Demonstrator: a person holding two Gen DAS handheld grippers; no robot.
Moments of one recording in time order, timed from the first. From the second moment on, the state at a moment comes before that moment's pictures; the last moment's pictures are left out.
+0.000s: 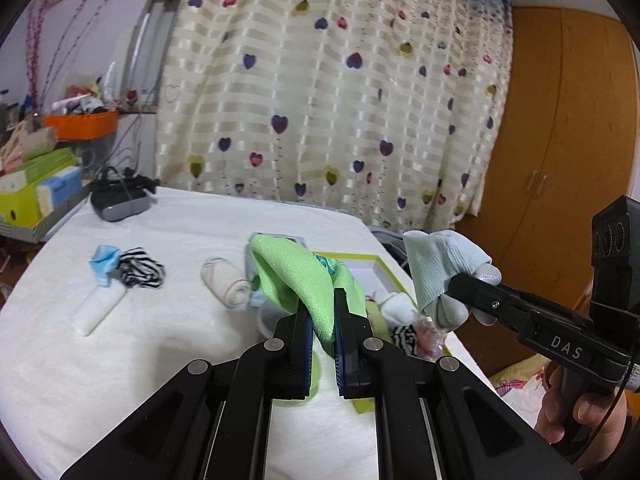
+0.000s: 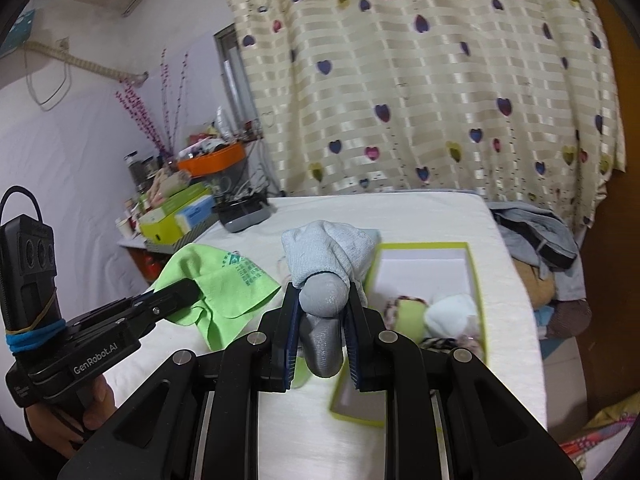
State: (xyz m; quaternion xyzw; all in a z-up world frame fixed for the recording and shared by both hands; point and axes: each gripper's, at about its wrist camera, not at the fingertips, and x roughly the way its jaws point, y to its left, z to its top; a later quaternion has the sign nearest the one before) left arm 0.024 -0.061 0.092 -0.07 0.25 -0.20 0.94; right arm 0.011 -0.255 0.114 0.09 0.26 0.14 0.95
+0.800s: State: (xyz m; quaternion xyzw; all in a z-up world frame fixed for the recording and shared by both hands) left arm 0.041 -0.132 0.057 -0.05 0.30 -0.27 0.91; right arm 0.011 -0.304 0.081 0.10 0.30 0.08 0.95
